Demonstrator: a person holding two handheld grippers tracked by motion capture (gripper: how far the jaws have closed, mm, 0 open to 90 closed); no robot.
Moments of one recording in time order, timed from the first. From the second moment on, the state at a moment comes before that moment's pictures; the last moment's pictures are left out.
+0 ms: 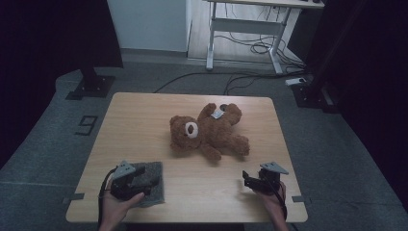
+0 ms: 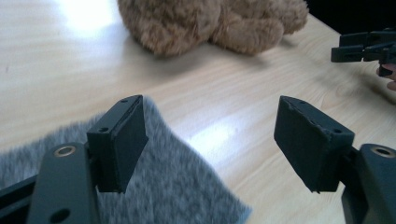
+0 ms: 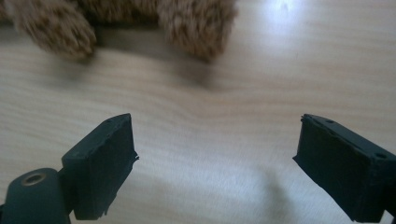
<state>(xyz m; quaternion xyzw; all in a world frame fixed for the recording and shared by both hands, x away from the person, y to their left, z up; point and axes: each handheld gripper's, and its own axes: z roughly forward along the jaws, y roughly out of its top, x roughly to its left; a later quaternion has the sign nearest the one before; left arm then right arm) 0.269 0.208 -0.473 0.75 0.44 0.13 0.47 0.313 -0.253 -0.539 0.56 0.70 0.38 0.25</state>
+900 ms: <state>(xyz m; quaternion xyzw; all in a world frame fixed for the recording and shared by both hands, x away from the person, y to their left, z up) 0.378 0.152 -0.478 0.78 0.44 0.15 0.42 0.390 -0.236 -0.506 0.51 0.72 0.39 0.25</state>
